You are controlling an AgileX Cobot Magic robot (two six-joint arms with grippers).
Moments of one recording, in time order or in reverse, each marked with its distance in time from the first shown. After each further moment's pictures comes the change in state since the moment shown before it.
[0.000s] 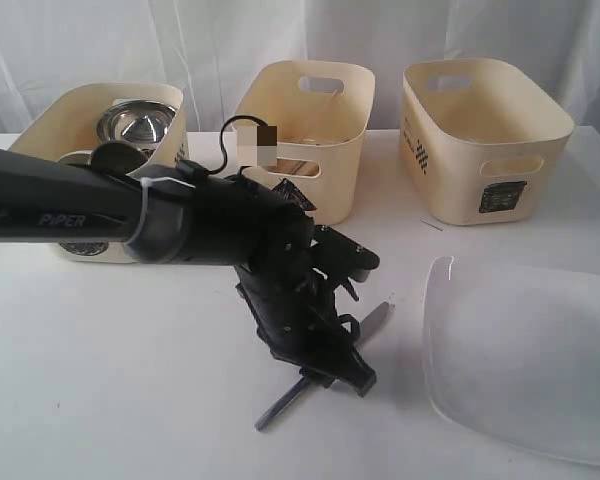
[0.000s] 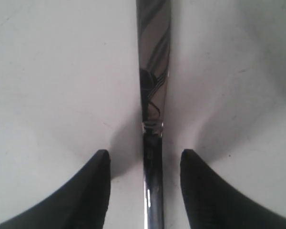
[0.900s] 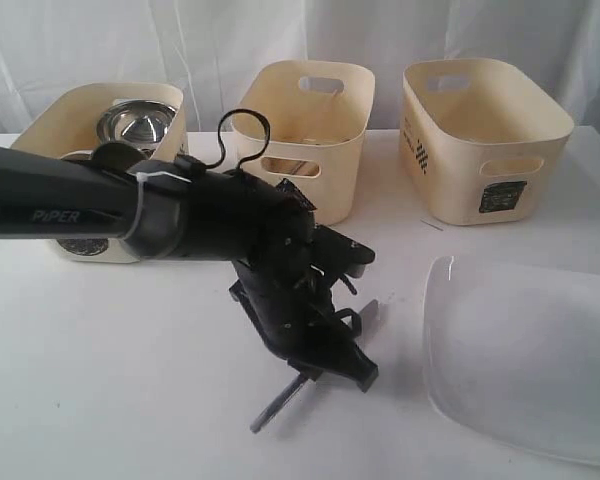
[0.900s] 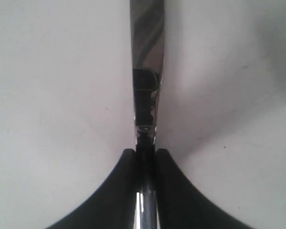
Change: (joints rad) left arm 0.000 -0.012 -0.008 0.000 0.040 -0.075; right arm 0.000 0.000 0.000 0.000 0.000 0.000
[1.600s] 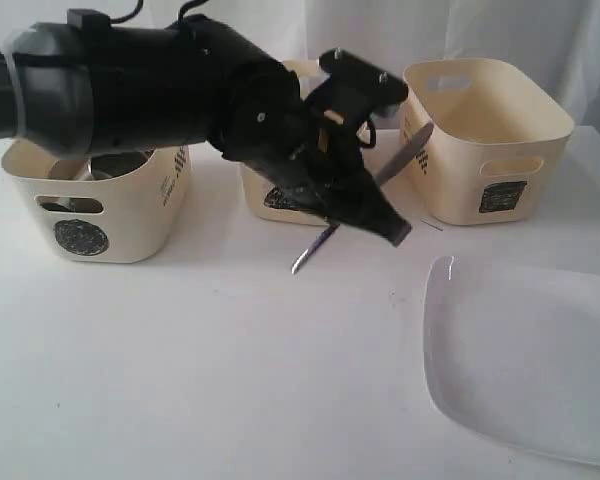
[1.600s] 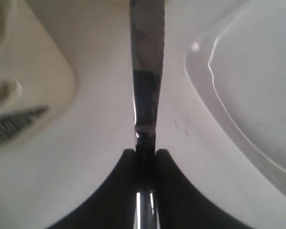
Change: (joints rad) left arm 0.000 -0.183 -0.152 0.235 -0.126 -0.006; right arm 0.000 0.000 0.000 0.000 0.000 0.000
